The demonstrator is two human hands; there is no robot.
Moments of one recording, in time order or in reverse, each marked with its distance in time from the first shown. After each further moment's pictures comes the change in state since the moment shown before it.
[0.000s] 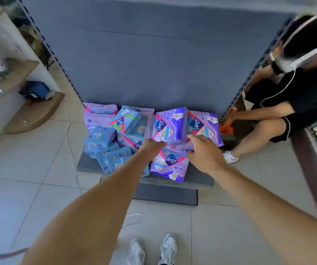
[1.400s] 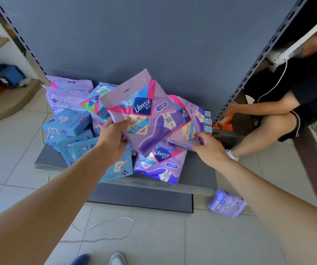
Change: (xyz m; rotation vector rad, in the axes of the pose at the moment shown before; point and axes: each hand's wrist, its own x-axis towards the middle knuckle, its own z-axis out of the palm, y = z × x) left_hand 0.101 -0.067 -0.010 -0.784 -0.043 0.297; right_hand 0.077 0.108 0.123 0.431 0.008 0.229
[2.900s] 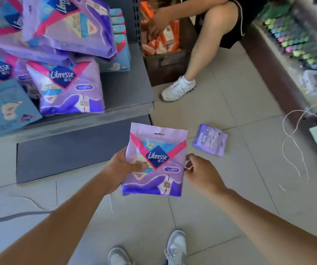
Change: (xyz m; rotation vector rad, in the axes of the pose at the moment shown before) left_hand -0.129 -0.310 -0.019 0.721 -0.587 -0.423; right_hand -0.225 0.294 0.112 -0.060 -0.004 0.270
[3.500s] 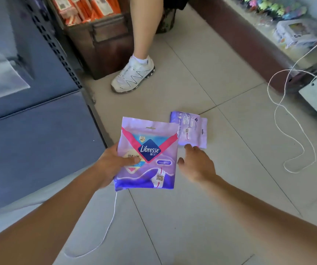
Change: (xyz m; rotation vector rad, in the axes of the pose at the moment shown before) left_hand 0.257 -0.126 0.088 0.099 -0.089 -0.020; right_hand 0.156 0.223 0.097 -0.114 0.136 0.286
